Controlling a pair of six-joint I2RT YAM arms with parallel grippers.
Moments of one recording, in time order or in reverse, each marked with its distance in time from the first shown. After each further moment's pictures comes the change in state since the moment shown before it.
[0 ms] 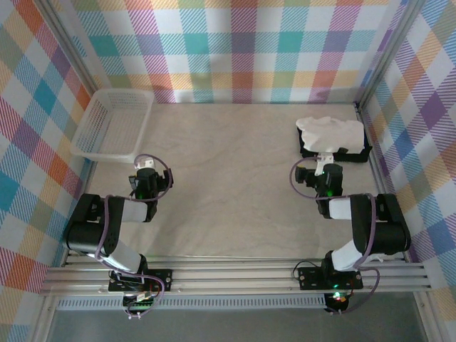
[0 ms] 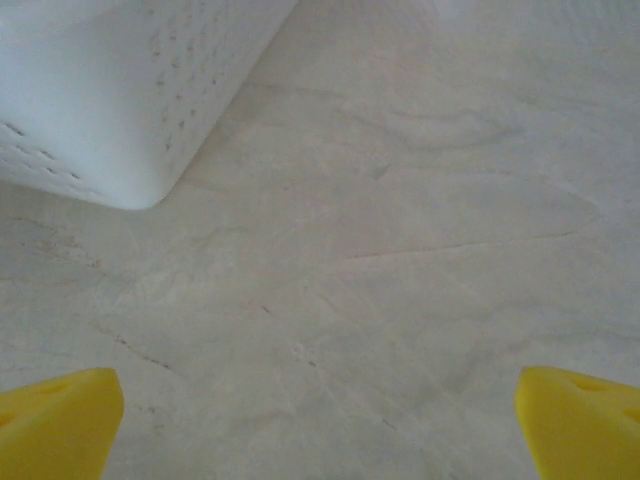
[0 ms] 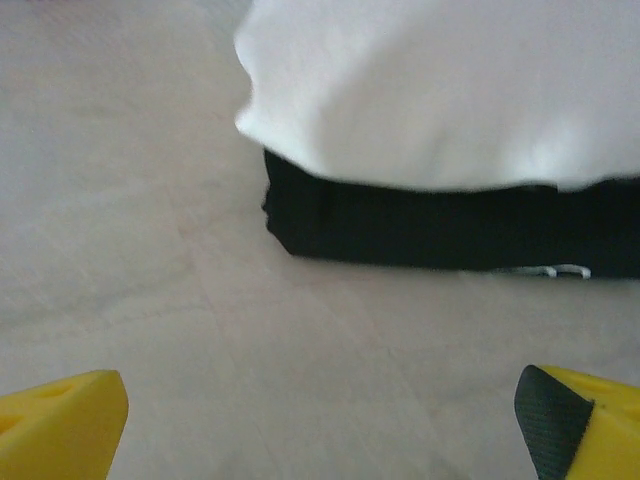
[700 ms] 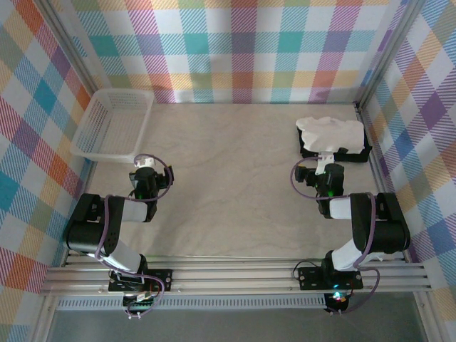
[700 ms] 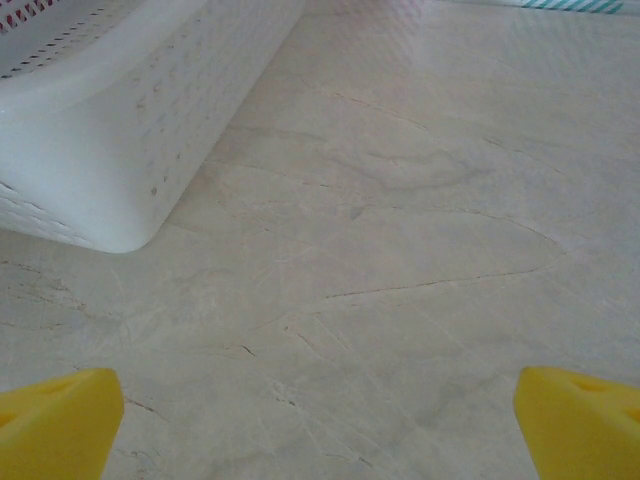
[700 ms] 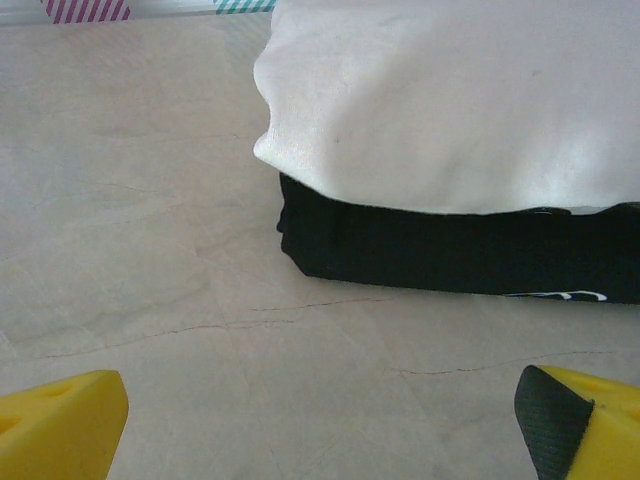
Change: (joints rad) left arm 0.001 0.001 0.000 0.055 0.020 0.016; right arm -0.011 0.003 0.000 0.042 -0.039 0.000
